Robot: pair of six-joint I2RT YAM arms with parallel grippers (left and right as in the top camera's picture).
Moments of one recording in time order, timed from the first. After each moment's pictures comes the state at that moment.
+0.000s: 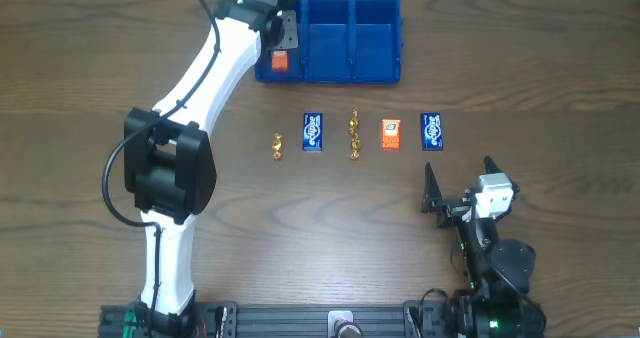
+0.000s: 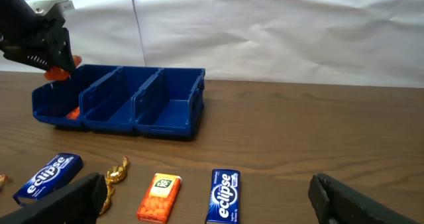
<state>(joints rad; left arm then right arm) -0.36 2.25 2.01 -0.81 -0.16 -0.38 -0.01 0.01 0.01 -0.07 -0.13 0.01</state>
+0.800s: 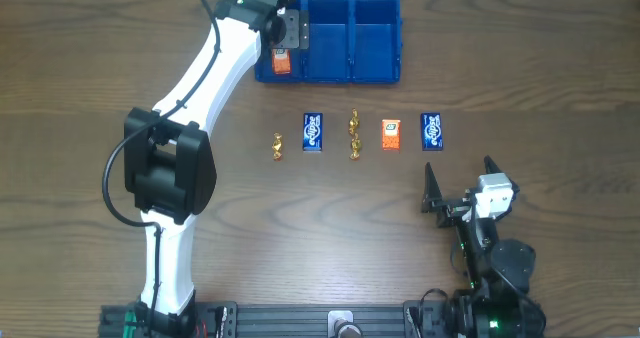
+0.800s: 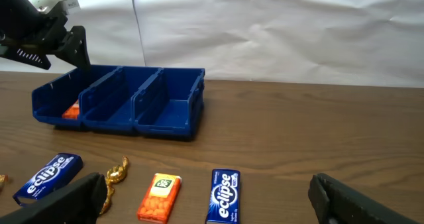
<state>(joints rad) -0.36 2.25 2.01 -0.78 -0.13 -0.30 -0.01 0.01 0.01 -0.07 -0.13 0.01</state>
